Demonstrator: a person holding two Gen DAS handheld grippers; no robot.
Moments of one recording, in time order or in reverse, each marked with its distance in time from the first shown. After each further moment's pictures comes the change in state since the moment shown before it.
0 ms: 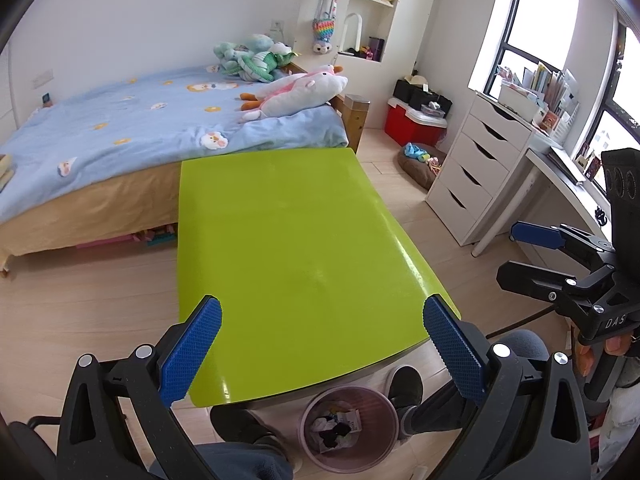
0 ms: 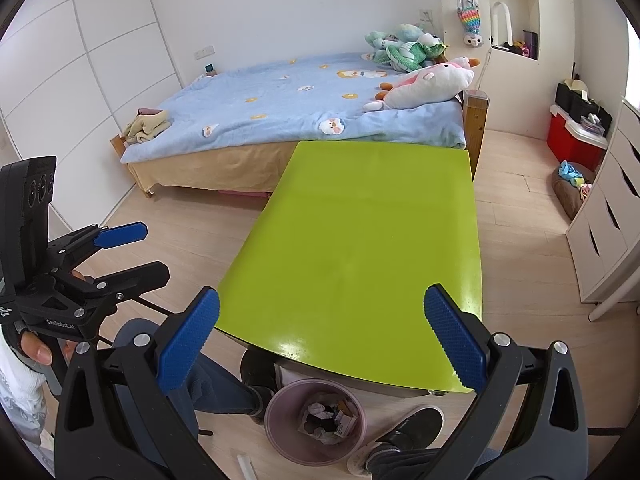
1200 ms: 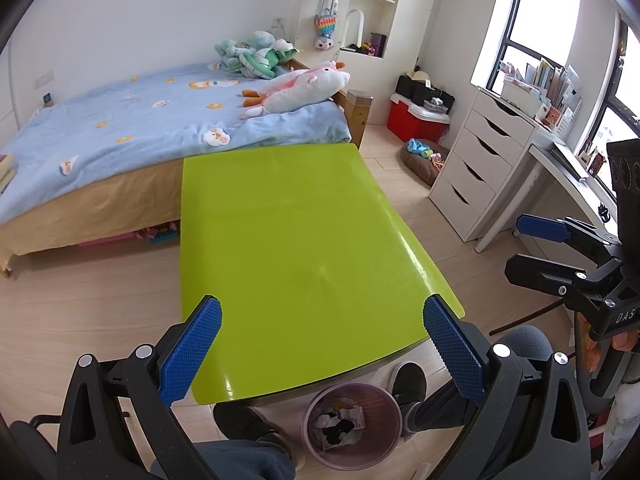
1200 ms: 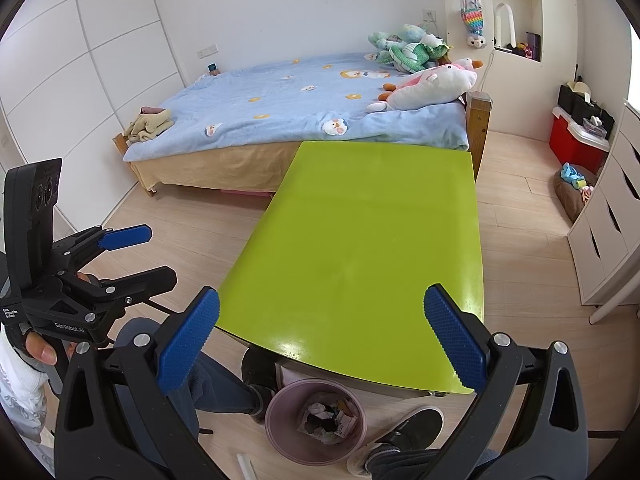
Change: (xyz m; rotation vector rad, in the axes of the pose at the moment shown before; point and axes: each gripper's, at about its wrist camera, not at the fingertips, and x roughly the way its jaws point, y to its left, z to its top) left arm 0.002 0.006 0.001 0.002 0.014 0.006; right arm -0.001 0.001 0.003 -0.007 0.001 0.005
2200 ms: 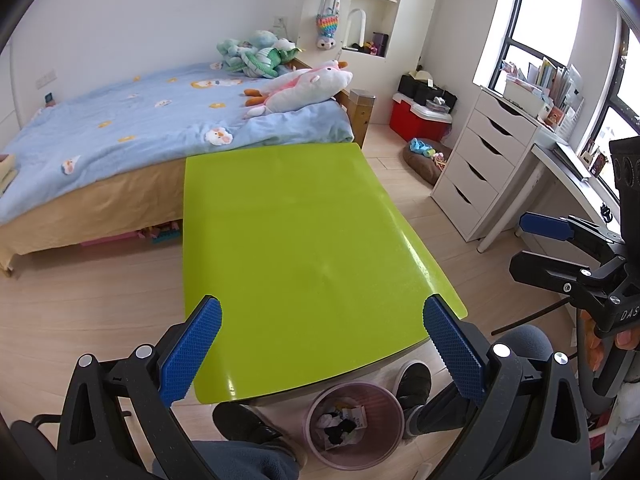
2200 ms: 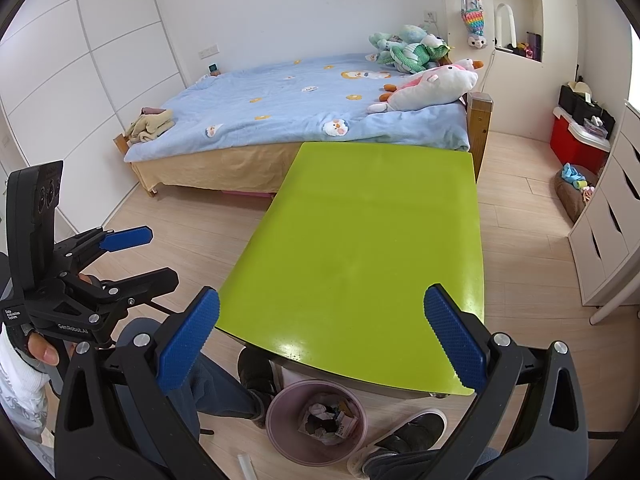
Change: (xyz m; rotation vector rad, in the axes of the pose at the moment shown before) left arm 0.000 0.005 -0.001 0.003 -0.001 0.003; right arm 0.000 0.003 0.001 -0.001 0.001 0.001
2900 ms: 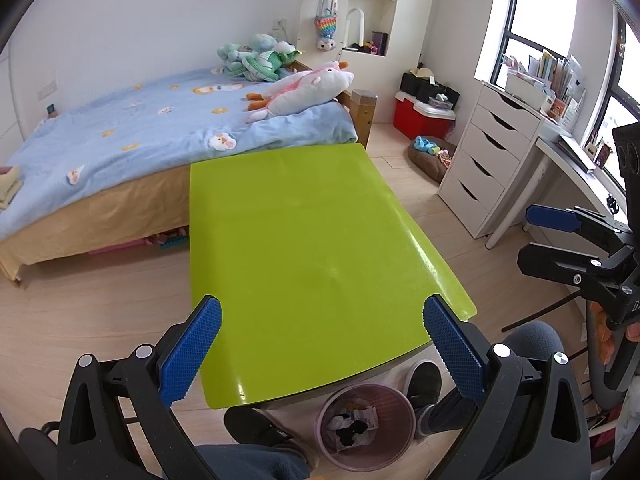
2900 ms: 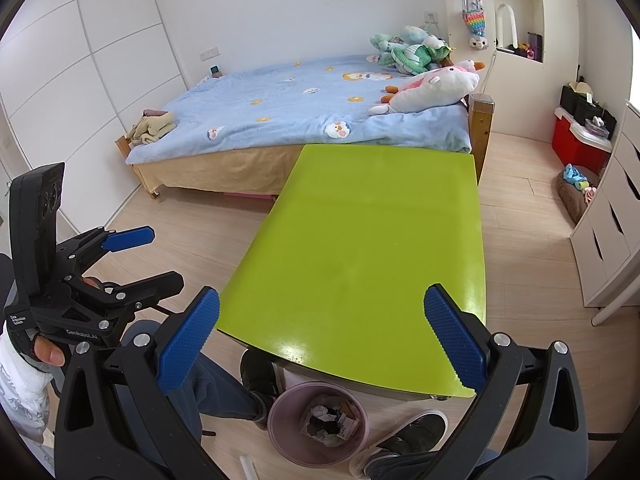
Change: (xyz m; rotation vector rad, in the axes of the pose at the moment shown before) left arm 0.002 0.003 0.000 0.034 -0.001 0.035; right arm -0.001 0.005 0.007 0.001 0.000 0.006
